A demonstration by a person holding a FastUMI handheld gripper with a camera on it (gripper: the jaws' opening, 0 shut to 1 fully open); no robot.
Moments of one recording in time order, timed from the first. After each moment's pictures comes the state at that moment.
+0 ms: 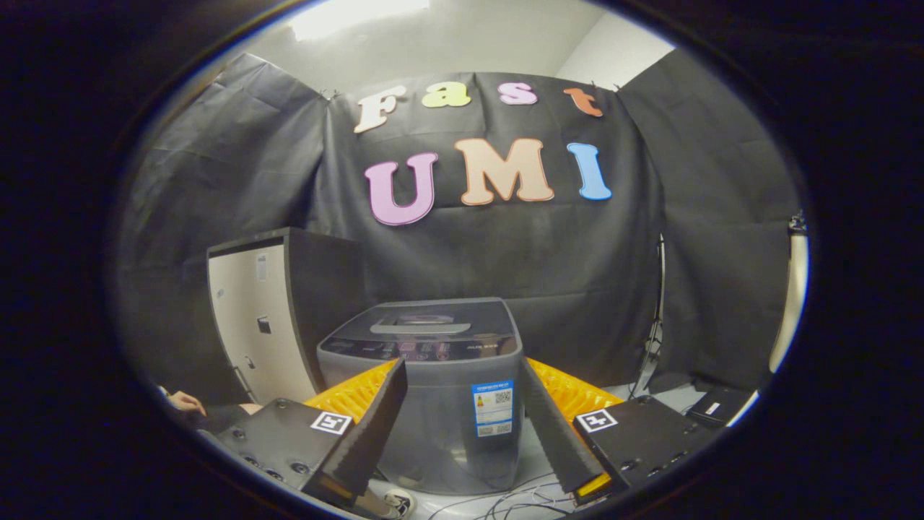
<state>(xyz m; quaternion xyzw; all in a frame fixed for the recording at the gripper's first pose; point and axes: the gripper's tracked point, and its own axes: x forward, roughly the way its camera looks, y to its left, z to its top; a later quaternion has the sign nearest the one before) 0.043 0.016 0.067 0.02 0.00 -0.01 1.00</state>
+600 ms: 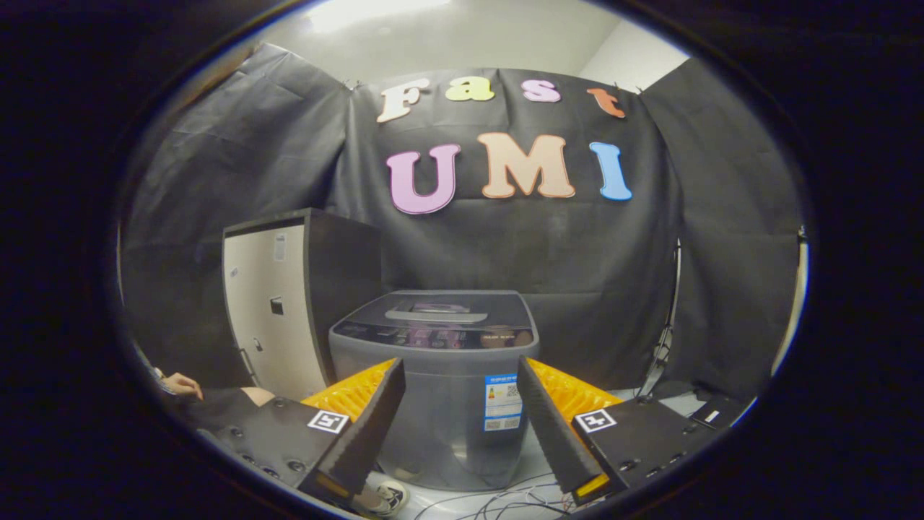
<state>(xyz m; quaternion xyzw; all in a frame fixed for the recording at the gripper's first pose) 0.041 0.034 0.058 0.00 0.00 0.02 1.00</state>
